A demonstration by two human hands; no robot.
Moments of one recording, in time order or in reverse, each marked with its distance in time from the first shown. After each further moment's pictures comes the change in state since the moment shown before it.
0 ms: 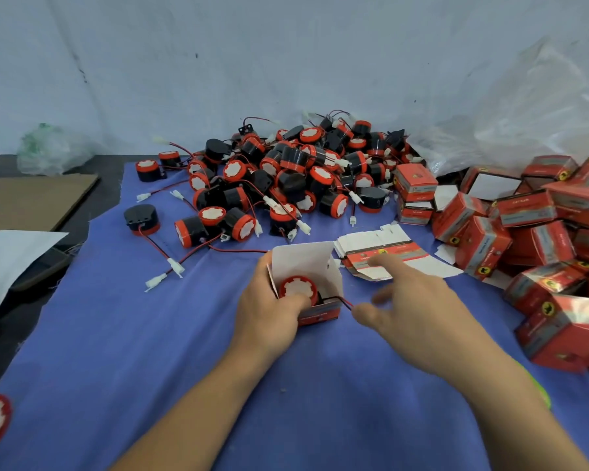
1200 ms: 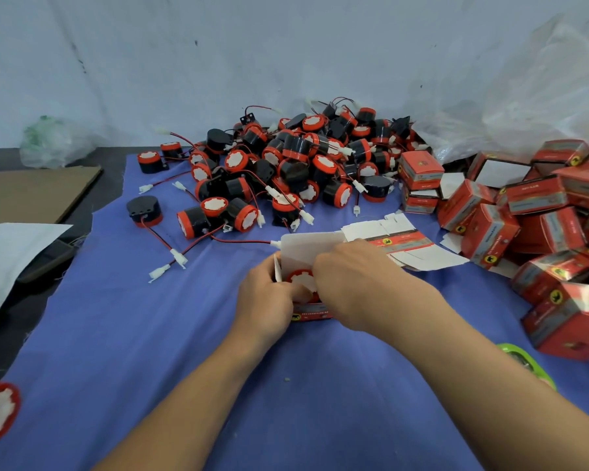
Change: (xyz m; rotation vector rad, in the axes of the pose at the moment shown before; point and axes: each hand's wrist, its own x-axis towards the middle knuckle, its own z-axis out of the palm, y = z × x) left_hand 0.002 0.008 -0.005 -0.105 -0.081 -0.092; right_hand 0.031 -0.064 0.007 -0.771 -0.179 -0.515
